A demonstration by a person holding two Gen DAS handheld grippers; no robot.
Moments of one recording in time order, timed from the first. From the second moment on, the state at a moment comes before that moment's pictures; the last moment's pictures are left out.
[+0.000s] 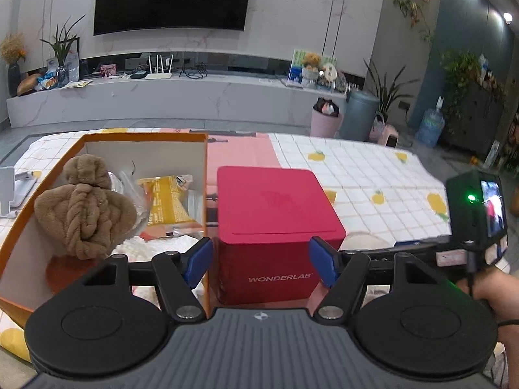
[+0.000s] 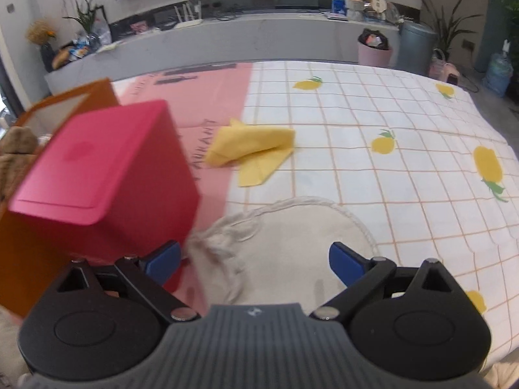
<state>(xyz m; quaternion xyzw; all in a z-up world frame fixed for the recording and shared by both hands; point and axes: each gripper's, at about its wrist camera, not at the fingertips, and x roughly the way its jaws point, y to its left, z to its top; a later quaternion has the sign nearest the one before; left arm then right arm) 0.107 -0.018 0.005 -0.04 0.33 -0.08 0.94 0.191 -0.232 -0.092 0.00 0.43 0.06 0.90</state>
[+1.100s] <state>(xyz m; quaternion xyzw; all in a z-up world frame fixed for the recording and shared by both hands) 0.282 -0.200 -0.025 0.34 0.43 -0.28 0.79 0.224 -0.269 -0.131 0.04 0.45 -0.08 0.89</state>
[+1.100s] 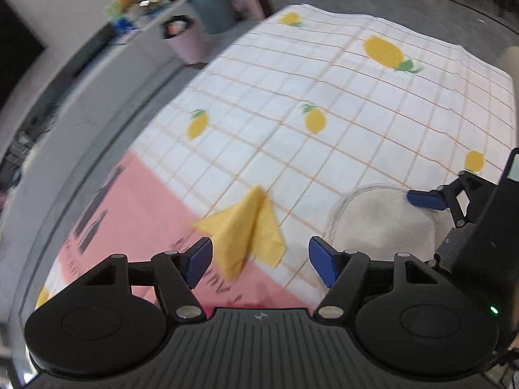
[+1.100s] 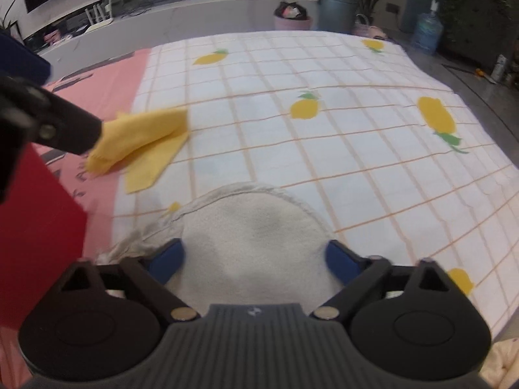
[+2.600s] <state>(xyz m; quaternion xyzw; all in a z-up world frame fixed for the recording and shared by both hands) 0.396 -0.234 -0.112 0.40 0.58 -0.30 0.64 0.219 -0.263 -0.128 0.01 0.42 -0.09 0.90</state>
